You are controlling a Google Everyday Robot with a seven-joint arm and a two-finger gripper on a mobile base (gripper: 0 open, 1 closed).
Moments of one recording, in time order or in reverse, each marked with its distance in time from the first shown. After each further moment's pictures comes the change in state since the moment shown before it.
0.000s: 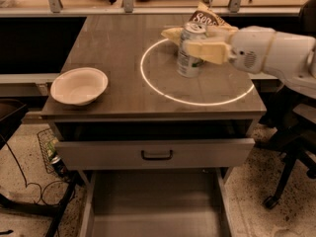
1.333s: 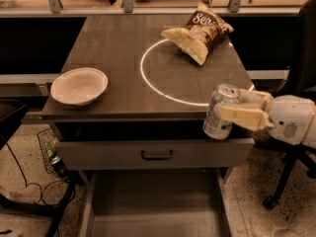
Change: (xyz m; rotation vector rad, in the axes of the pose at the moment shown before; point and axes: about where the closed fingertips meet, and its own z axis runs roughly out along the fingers) arm 0.105 0.051 -0.112 0.033 0.077 0.187
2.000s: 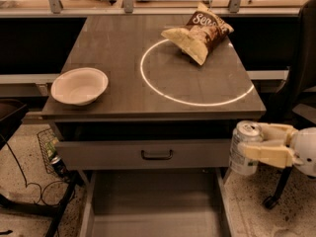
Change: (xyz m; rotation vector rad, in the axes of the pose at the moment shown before) arm 0.071 0.001 -0.060 0.014 0.175 -0.025
